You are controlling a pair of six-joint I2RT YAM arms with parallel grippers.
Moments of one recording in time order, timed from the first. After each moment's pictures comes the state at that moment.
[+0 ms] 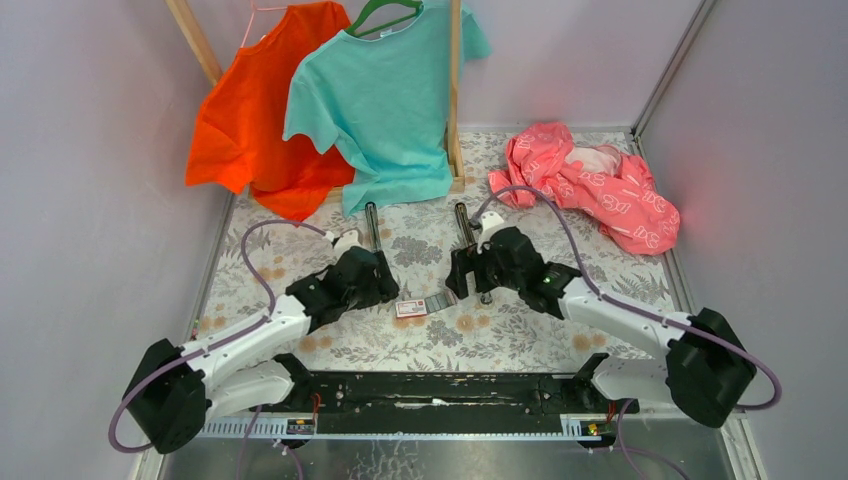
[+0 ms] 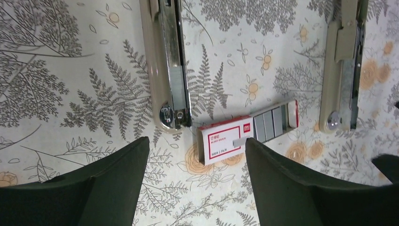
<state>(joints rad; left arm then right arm) -0.72 1.07 0.59 -0.40 -0.24 -0.89 0.76 1.20 0.66 -0.07 -0.06 0.34</state>
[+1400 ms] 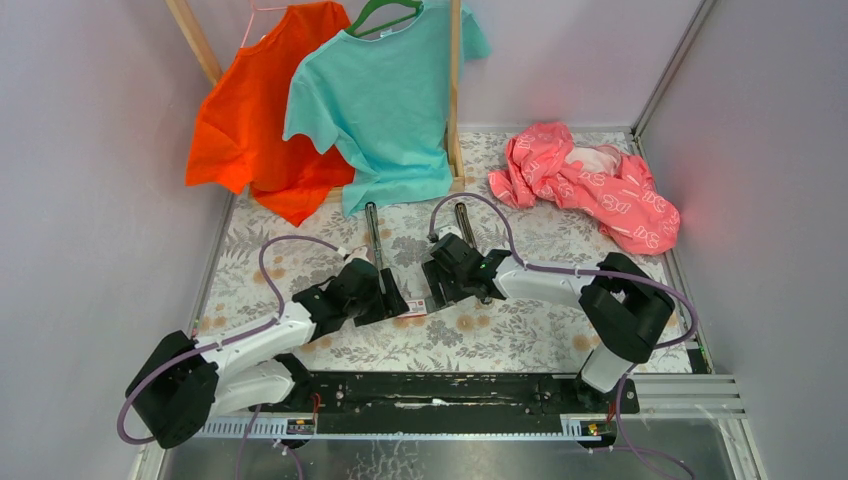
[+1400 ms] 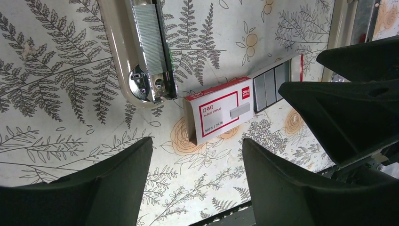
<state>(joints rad) -0.73 1.08 0.44 -0.24 -0.01 -0.93 0.92 1.67 0.95 -0.31 0.14 0.45</state>
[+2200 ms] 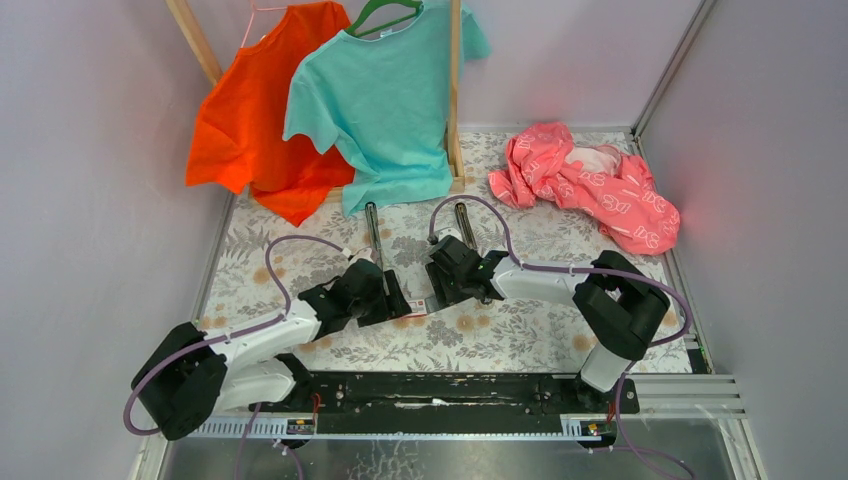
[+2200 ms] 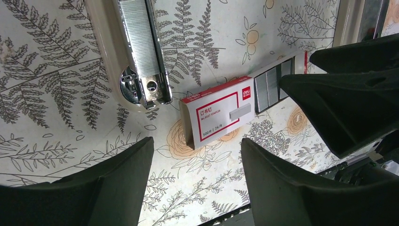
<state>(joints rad) -0.75 1.13 0.44 -0.20 -0.01 -0.93 0.92 1.69 0.94 -0.29 0.14 0.45</state>
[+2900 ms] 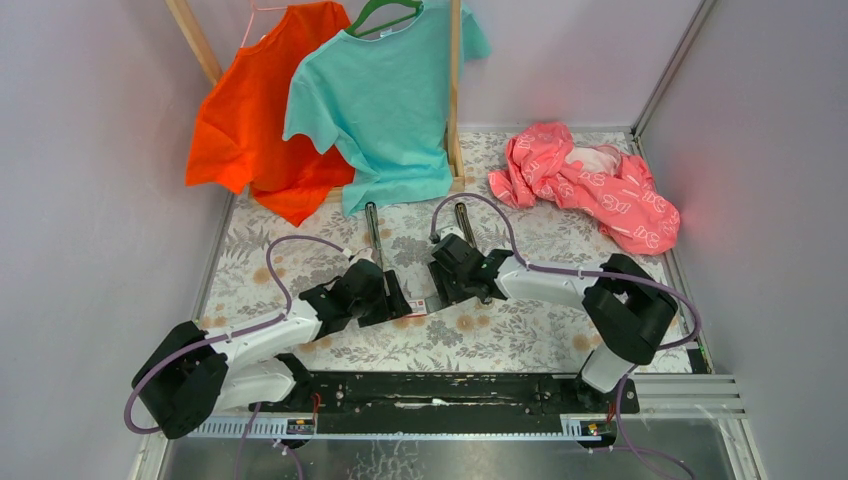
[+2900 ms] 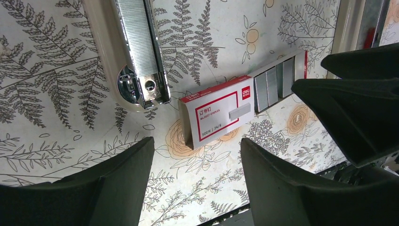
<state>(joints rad) -0.75 1.14 0.44 -0.19 -0.01 -0.94 0.92 1.66 0.94 -0.33 0.14 0.45</state>
